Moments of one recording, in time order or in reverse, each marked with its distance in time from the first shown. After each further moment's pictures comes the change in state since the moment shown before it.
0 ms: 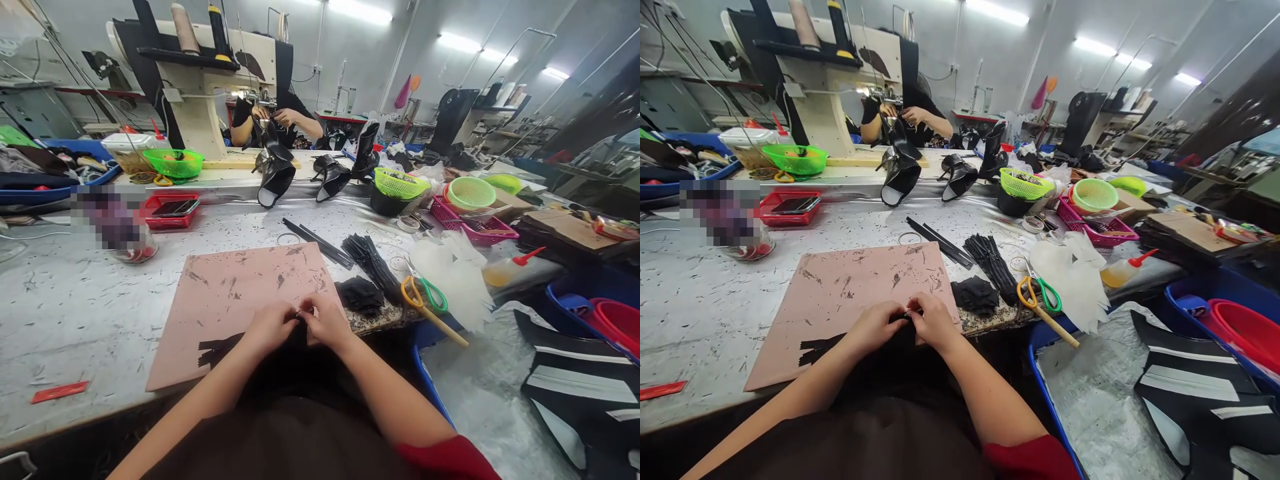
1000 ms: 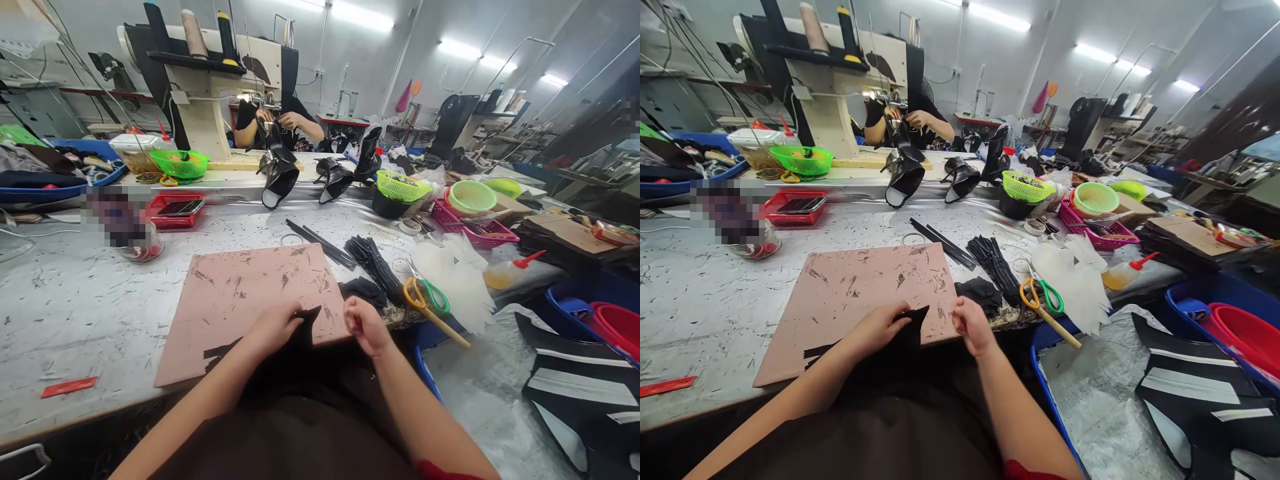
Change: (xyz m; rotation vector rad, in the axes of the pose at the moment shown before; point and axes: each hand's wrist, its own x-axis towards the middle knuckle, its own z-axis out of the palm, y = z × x) left_hand -0.005 -0.001 -0.007 -0.113 -0.087 0.005; right_hand -0.030 0.009 -0.041 0.494 0.128 0.360
